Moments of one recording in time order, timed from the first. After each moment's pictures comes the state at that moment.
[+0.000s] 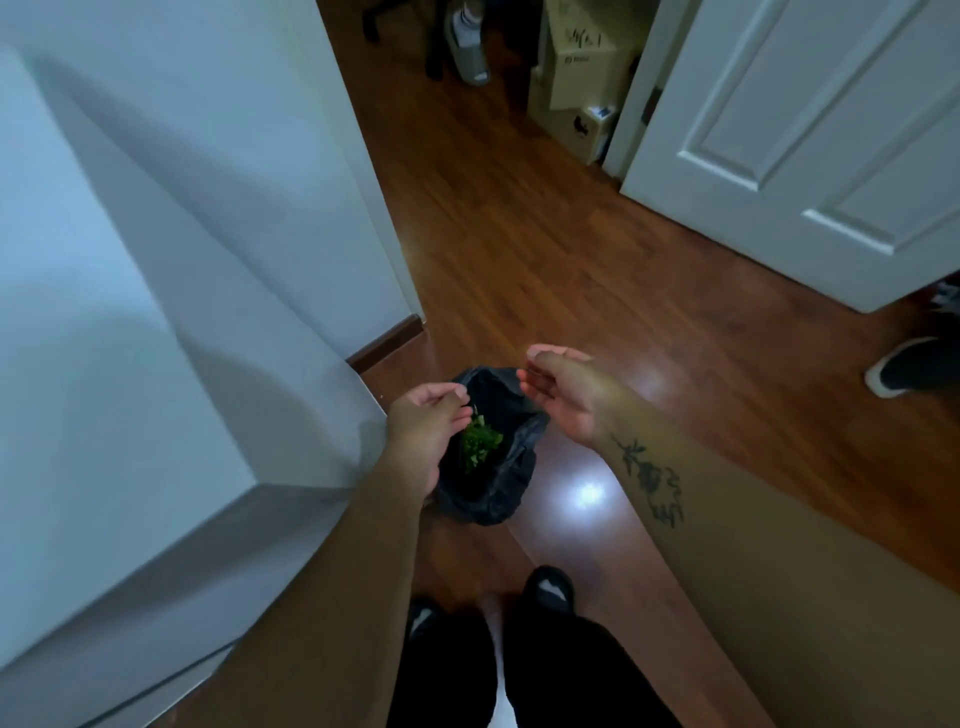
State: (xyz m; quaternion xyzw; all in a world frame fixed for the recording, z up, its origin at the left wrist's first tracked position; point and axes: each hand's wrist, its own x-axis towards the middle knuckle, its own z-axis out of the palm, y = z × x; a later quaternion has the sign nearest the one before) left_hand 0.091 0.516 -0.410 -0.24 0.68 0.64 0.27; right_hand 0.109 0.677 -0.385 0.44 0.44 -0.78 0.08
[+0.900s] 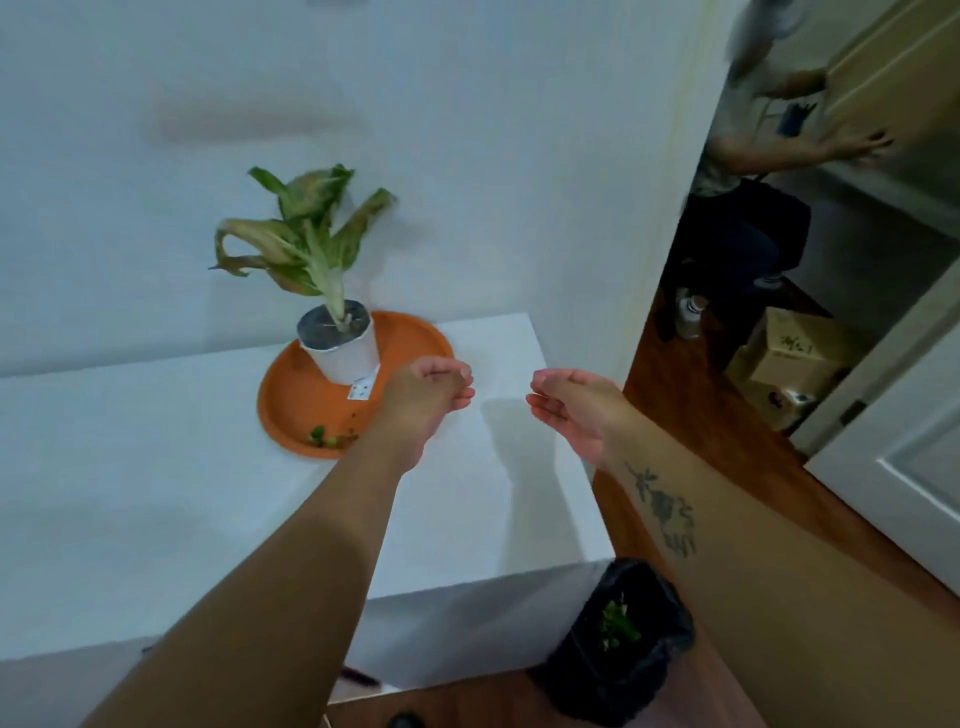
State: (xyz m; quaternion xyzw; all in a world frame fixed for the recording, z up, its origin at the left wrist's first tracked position) left_hand 0.058 0.263 -0.092 -0.17 0.71 0.69 -0.01; right_hand 0.031 0.448 -0.105 0.13 0.58 -0.78 0.19
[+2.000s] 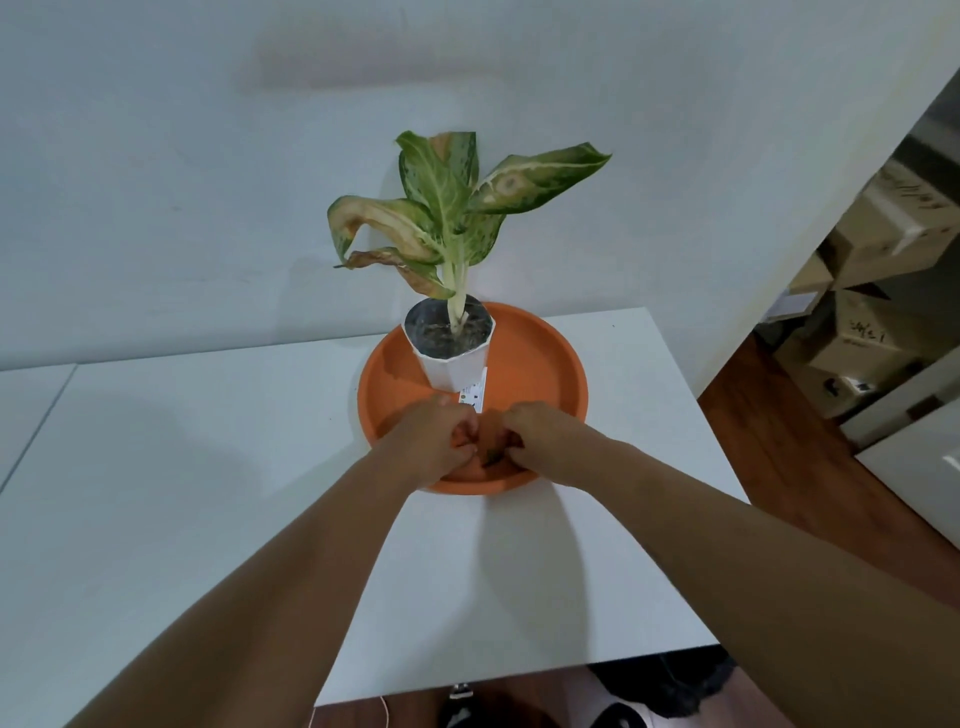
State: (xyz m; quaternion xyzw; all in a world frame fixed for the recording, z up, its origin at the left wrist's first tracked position) left_hand 0.027 0.074 -0.148 0.05 0.96 0.24 0.14; right_hand -0.003 0.250 -0.133 -0.31 0.92 -0.17 0.19
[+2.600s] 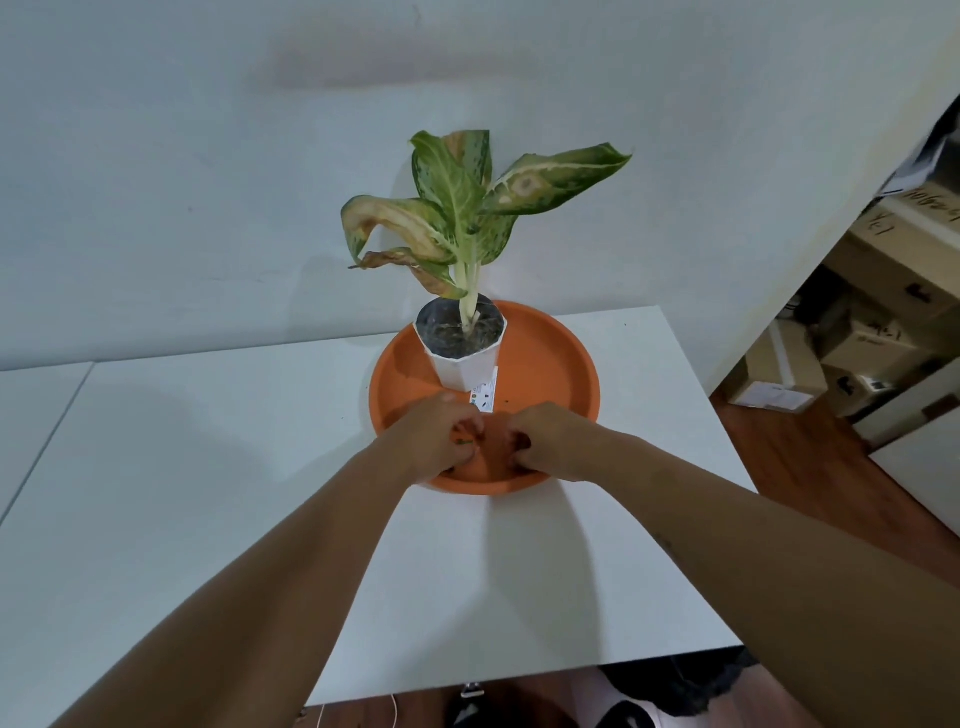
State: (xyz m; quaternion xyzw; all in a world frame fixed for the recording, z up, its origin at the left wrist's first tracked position) left_hand 0.023 0.058 -0.153 0.05 0.95 0.26 0.14; right_hand -0.007 0.244 -0.133 -0.30 0.91 -0.17 0.24
